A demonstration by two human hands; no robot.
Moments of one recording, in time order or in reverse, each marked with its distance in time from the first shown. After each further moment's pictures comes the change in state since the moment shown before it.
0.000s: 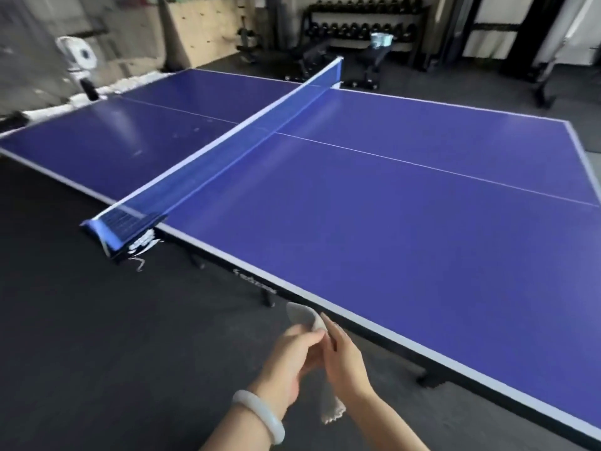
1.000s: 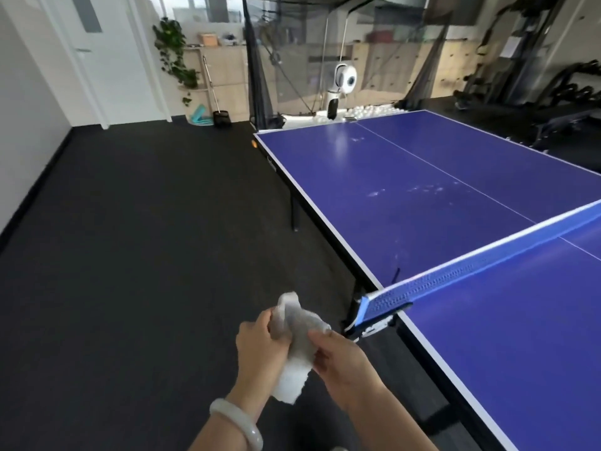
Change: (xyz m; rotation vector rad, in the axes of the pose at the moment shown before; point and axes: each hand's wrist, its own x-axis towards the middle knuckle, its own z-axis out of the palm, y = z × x) left_hand 0.041 0.227 -0.557 0.234 0.953 0.378; right_hand 0.171 -0.321 0.495 0.594 -0.774 0.351
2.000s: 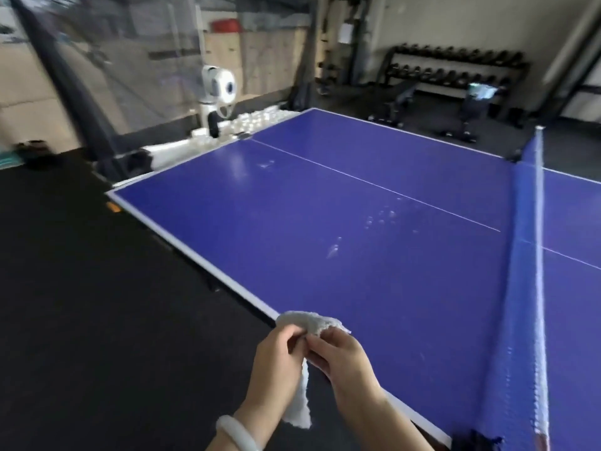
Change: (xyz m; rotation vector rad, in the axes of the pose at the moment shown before) left_hand 0.453 0.132 0.100 0.161 -0.606 0.411; right_hand 0.348 -0.230 0.082 -0.059 0.506 -0.373
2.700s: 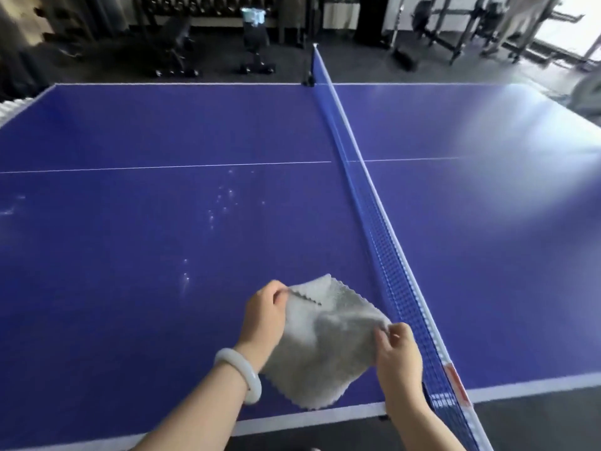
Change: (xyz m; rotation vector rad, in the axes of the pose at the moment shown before) left_hand 0.183 0.066 0.195 0.198 -0.554 0.340; right_hand 0.035 0.020 -0.188 -0.109 1.259 0.034
